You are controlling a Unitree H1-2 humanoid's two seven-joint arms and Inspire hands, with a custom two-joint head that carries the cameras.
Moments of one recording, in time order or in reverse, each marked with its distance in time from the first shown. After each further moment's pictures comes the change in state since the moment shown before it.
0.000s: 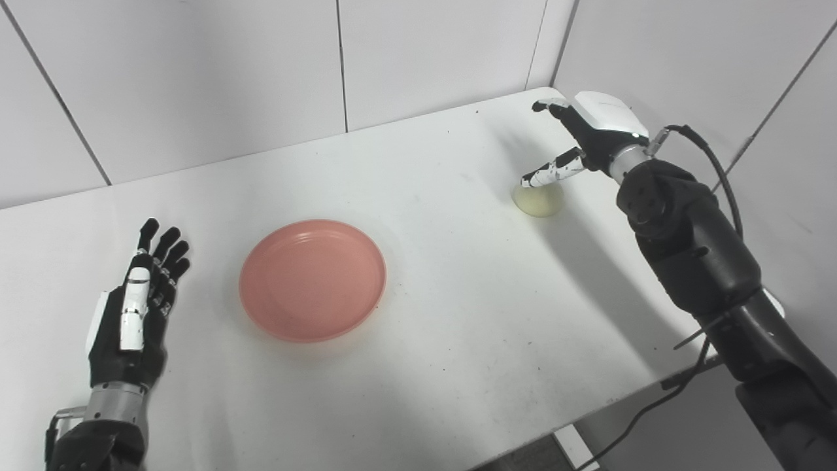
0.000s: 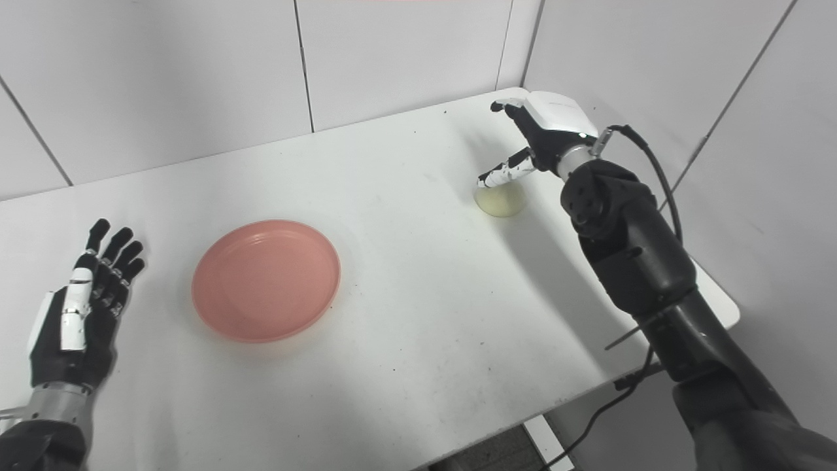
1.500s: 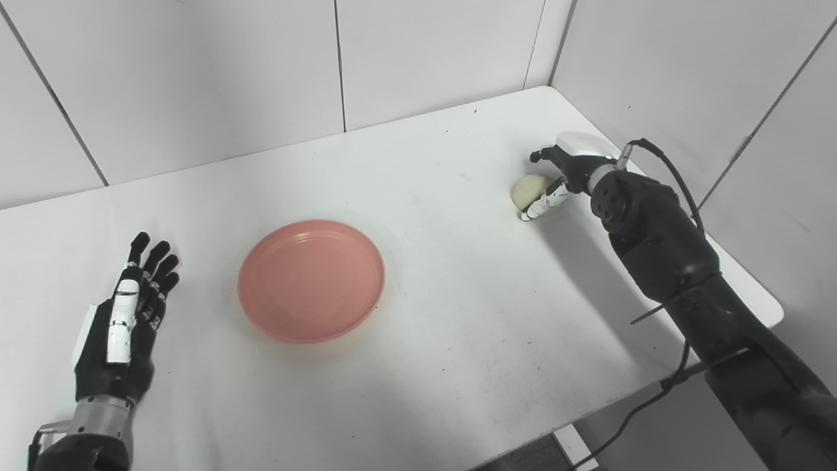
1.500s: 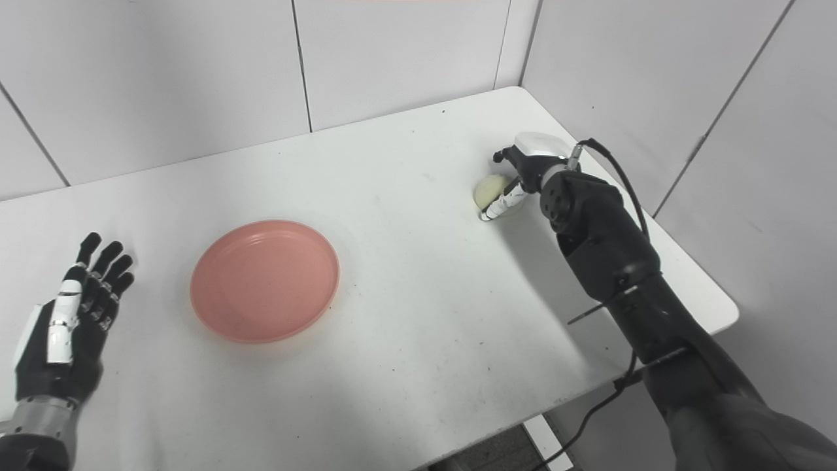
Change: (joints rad) left arm 0.028 0.022 0.015 -0.040 -0.003 0.055 -0.022; right arm -0.070 0.039 0.063 0.217 -0.114 0.006 0.115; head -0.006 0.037
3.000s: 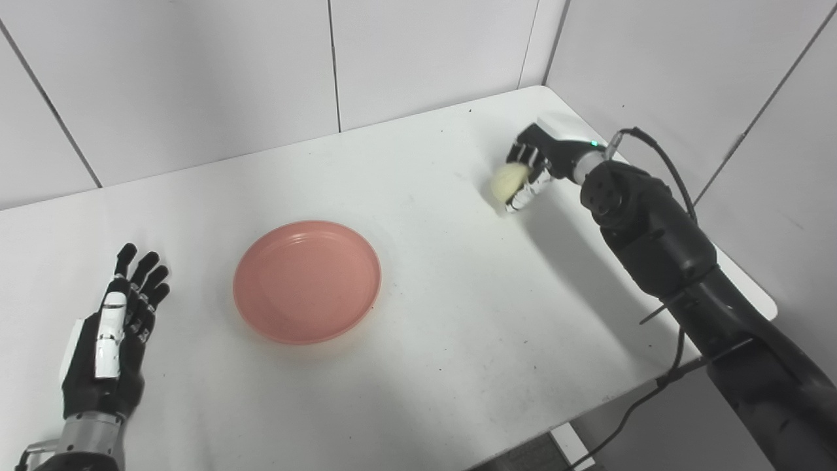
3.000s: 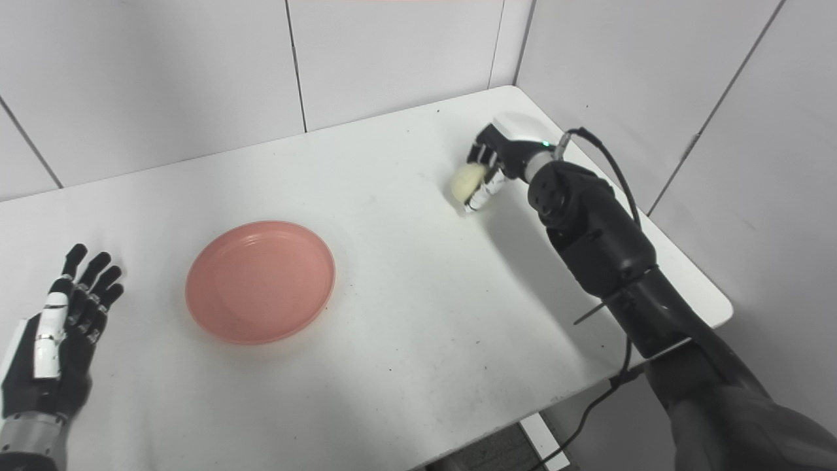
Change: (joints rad) left arm 0.046 -0.013 -0.010 -0.065 0.008 0.041 0.025; right arm -0.012 -0.028 0.010 -0.182 0.117 -0.002 -0.054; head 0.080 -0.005
